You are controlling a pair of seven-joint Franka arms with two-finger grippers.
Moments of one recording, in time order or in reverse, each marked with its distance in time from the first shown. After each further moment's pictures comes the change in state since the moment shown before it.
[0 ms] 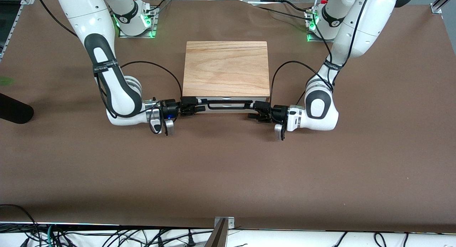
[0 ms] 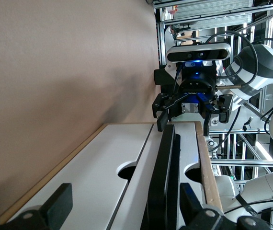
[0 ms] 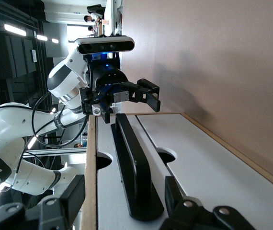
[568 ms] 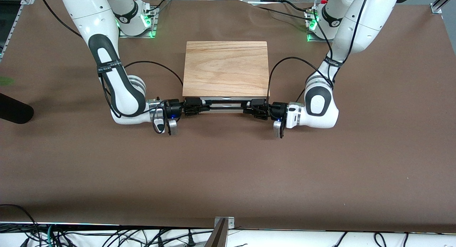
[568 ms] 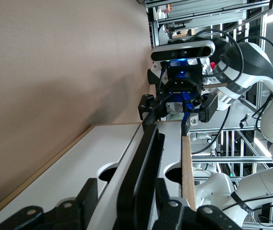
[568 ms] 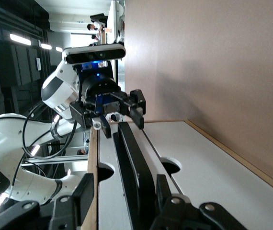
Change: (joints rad) left arm 0.001 -0.043 -0.016 -0.011 0.000 0.000 0.001; right arm 0.013 0.005 0.000 0.001 0.064 0.024 -0.005
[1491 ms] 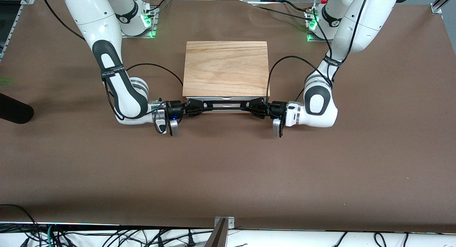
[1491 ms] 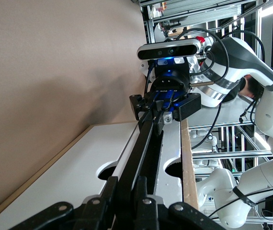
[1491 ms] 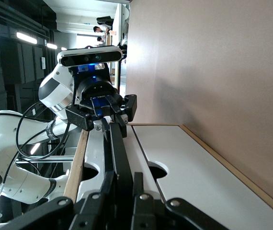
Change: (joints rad) left arm 0.003 0.001 -0.006 -0.011 -0.007 0.002 0.057; right arm 0.003 0.034 0.000 0.000 0.027 -0.001 -0.090
